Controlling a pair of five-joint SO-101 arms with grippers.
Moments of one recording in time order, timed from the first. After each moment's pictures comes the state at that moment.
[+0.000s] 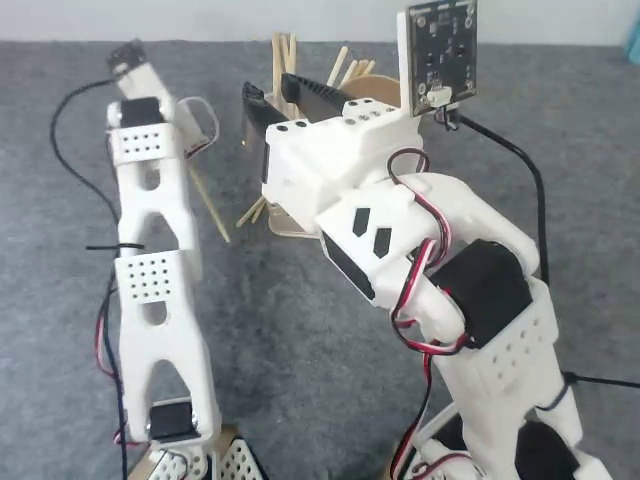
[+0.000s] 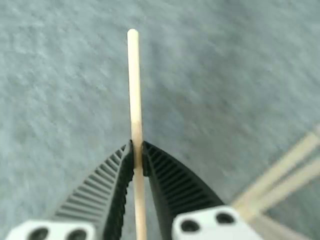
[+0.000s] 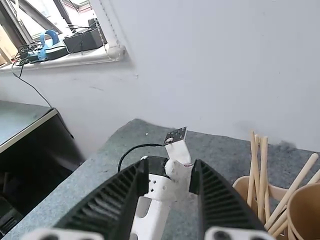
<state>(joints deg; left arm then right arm) -14.5 66.2 -77.0 91.7 27.1 -43.4 -23.8 -21.9 63.9 -21.5</state>
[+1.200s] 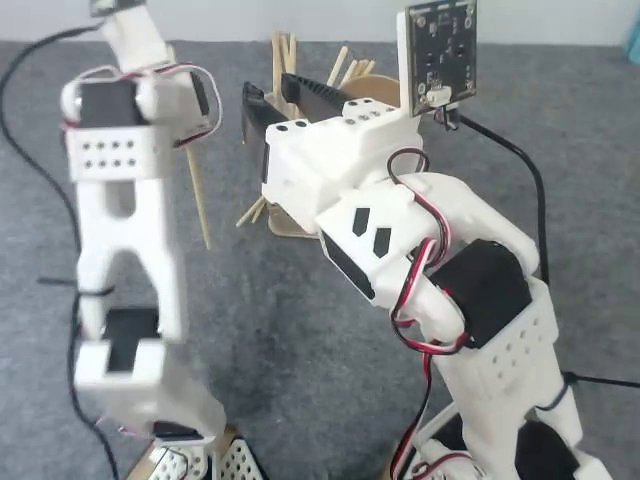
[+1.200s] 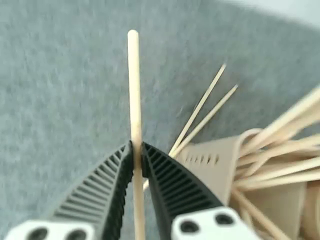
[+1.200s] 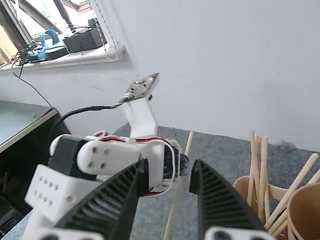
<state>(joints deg) -8.6 9.5 -33.2 89.0 17.7 -43.4 -23.8 -21.9 63.9 -21.5</state>
